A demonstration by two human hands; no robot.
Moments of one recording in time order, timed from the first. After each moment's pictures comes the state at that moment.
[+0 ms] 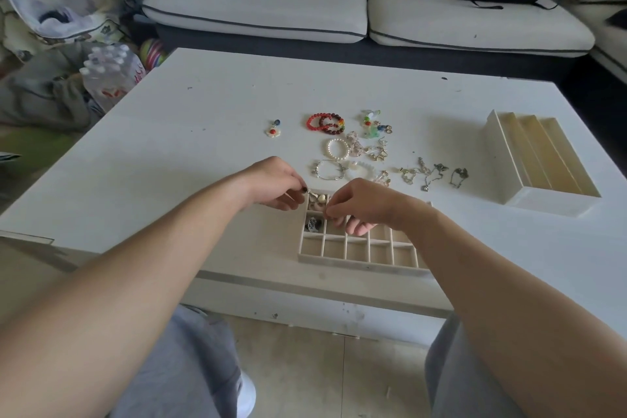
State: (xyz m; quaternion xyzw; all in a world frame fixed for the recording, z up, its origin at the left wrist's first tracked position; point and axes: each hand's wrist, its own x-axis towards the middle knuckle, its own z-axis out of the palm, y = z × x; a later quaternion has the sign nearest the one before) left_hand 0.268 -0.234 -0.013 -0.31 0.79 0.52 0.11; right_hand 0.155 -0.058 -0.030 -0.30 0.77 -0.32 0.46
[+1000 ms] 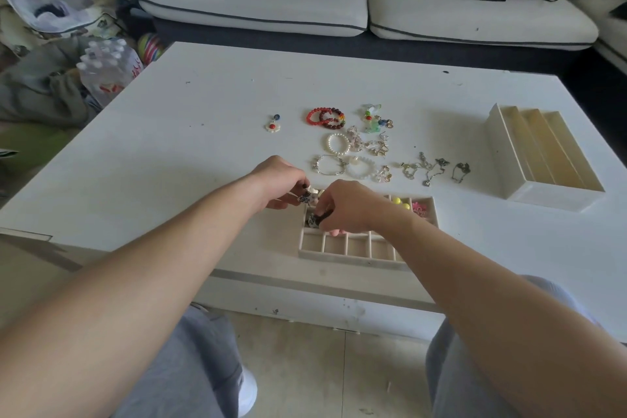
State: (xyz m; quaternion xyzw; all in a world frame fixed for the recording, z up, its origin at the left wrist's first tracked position) left_hand 0.261 -0.217 -0.019 -0.41 0.74 0.53 0.06; right_hand 0.180 -0.072 -0.032 -0.41 0.84 -0.16 0.32
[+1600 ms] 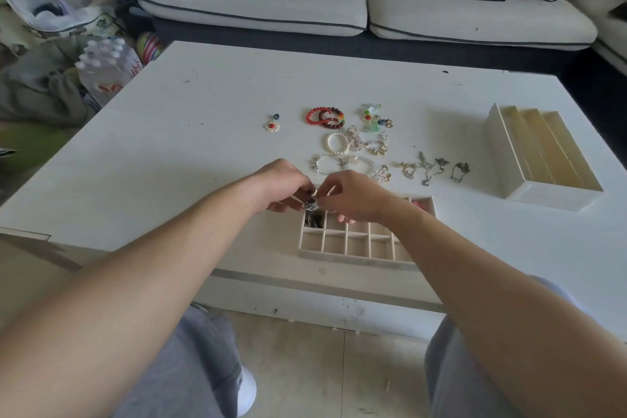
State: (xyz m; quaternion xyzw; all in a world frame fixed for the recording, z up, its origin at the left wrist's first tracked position) left_hand 0.261 -0.213 -0.017 -0.37 0.77 0.51 0.11; right_hand 0.166 -0.072 -0.036 -0.38 0.83 -0.26 0.31
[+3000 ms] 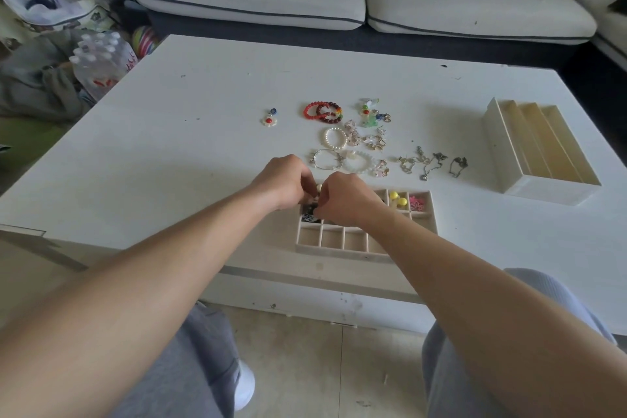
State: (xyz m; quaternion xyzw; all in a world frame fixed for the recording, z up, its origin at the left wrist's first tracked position) left_hand 0.258 -0.206 -0.030 -0.27 0.91 0.32 0.07; right_hand 0.181 -0.082 -0.049 -0.36 0.89 -0.17 0.24
